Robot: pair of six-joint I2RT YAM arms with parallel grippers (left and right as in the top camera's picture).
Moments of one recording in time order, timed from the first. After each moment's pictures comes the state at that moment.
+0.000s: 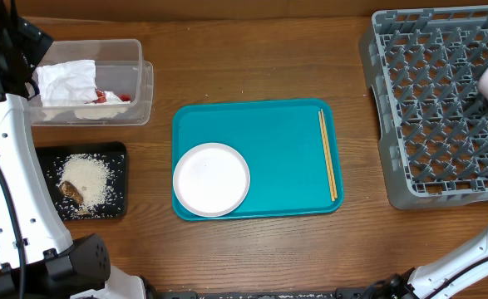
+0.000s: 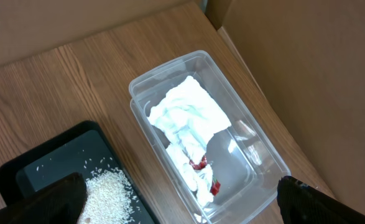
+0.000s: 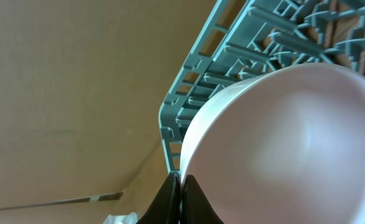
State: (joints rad) left arm 0.28 1.74 2.14 -1.24 -0.35 -0.70; right arm -0.81 2.18 1.94 -0.65 -1.07 0.39
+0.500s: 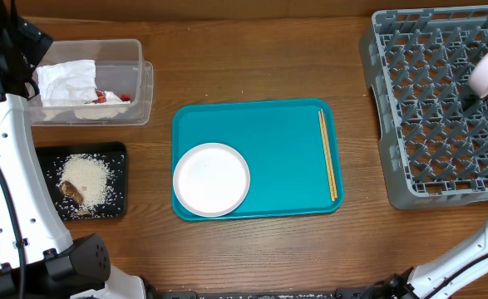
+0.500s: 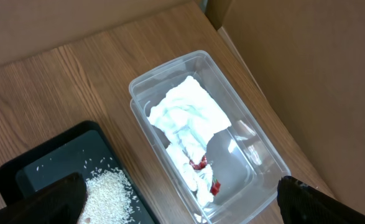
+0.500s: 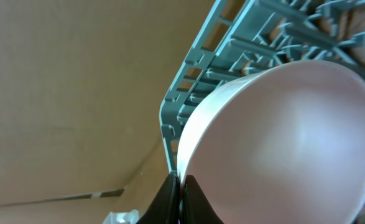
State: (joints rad) left arm 0.28 1.74 2.14 -1.23 -0.35 -0.70; right arm -0.80 2.20 1.94 -0.65 -1.06 0.40
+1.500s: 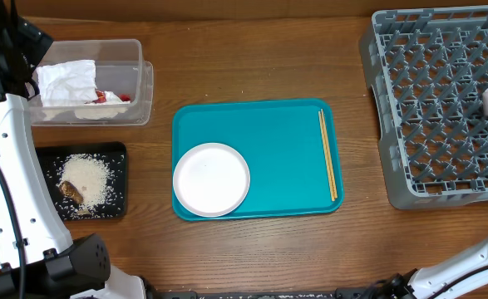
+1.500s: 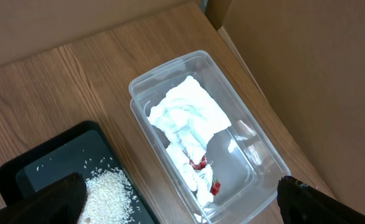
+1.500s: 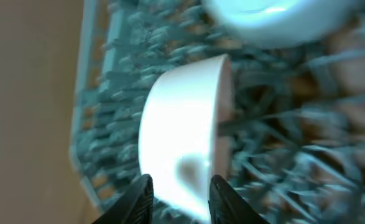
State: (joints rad) left arm 0.28 1.74 2.14 -1.23 -0.35 -0.70; right arm -0.88 2.11 1.94 -0.89 -0.61 0.46
